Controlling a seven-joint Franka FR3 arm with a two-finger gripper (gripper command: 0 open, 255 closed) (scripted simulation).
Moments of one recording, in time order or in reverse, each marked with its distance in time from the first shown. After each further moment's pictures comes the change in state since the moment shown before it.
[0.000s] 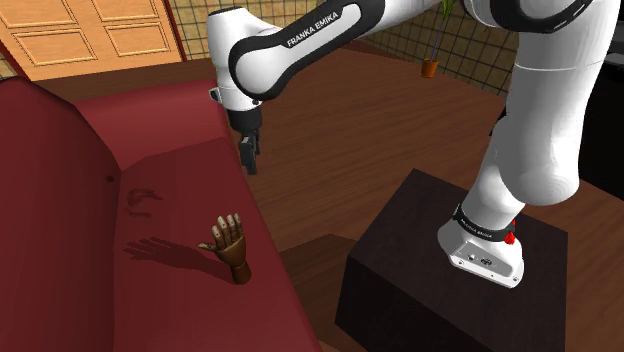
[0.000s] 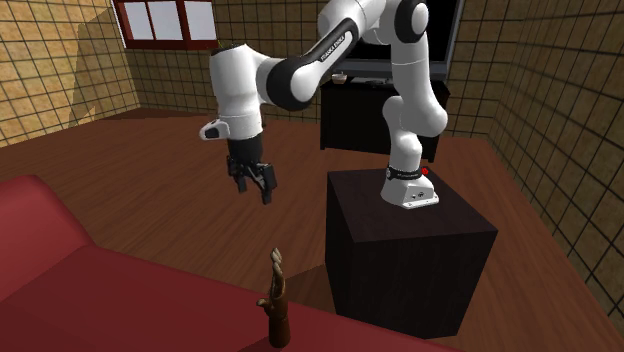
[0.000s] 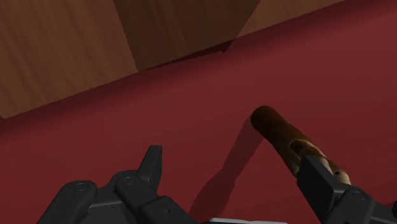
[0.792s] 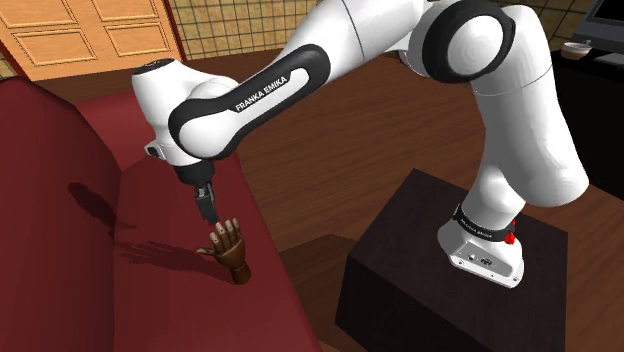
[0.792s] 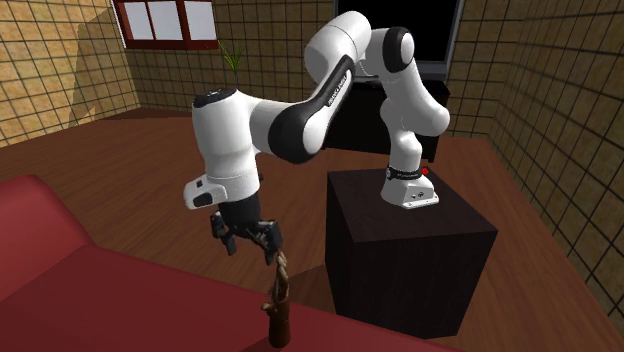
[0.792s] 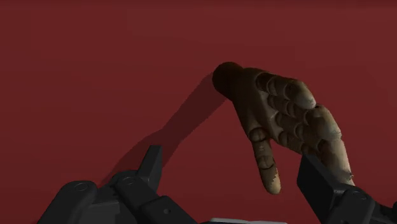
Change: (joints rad) arm 0.160 0.353 0.068 0.378 -0.123 -0.045 -0.086
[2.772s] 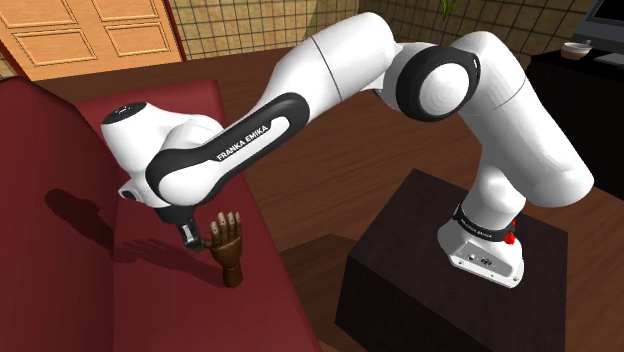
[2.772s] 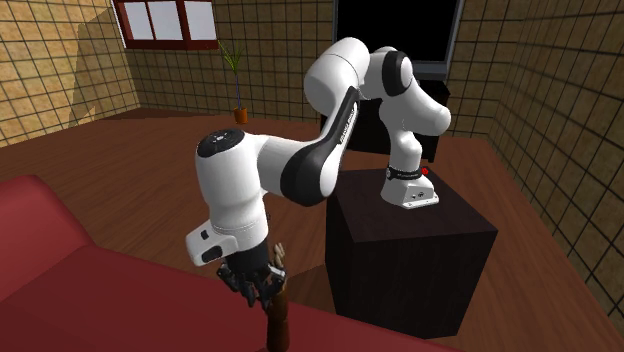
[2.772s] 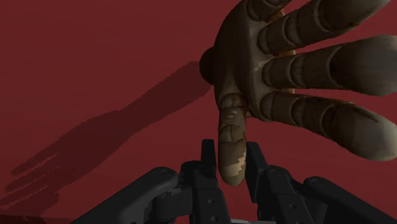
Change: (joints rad) arm 0.099 0.199 0.016 0.208 -0.062 -0.020 -0.057
